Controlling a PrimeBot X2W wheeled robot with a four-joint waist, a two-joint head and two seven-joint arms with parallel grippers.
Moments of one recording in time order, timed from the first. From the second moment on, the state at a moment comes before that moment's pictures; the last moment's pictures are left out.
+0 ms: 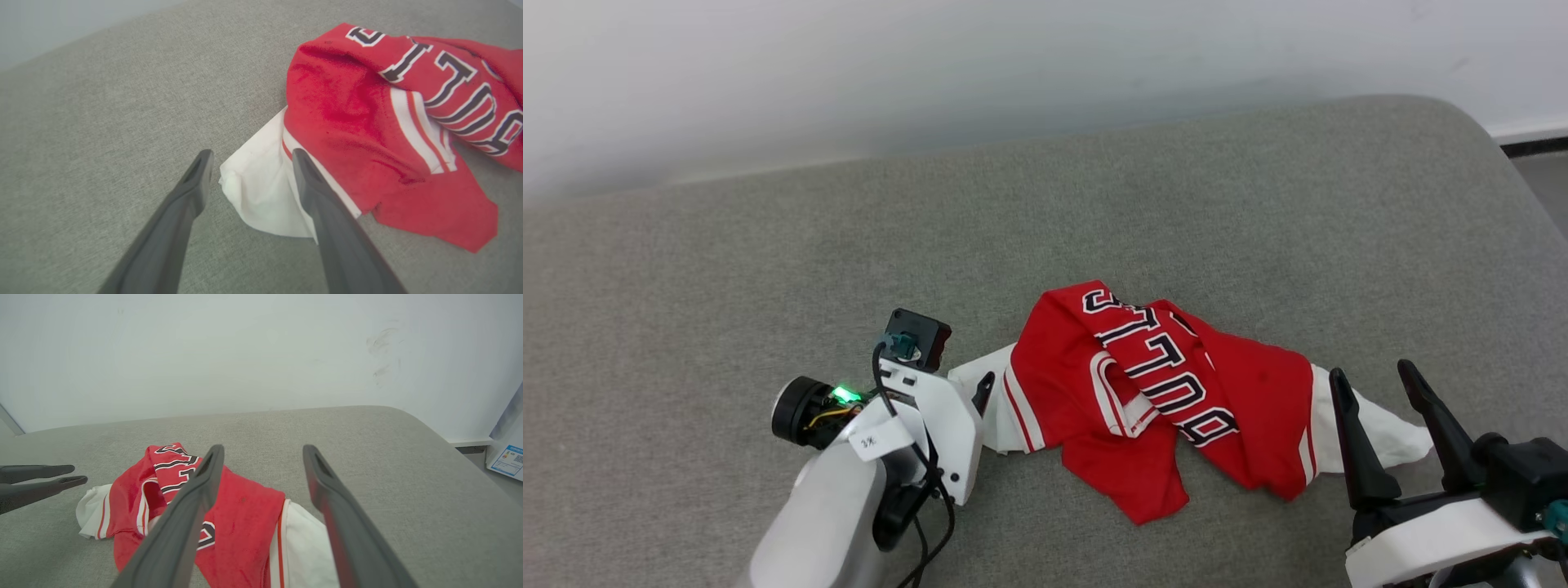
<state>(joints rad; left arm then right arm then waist) -0.38 0.15 -0.34 0.37 -0.25 -0.08 0.31 0.10 -0.06 0.00 -0.23 0.16 0.13 0.03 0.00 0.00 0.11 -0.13</state>
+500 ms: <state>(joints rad) -0.53 0.27 -0.53 0.42 -0.27 -0.13 0.67 0.03 -0.06 0.00 -0.16 0.20 0.13 -0.02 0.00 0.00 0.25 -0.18</state>
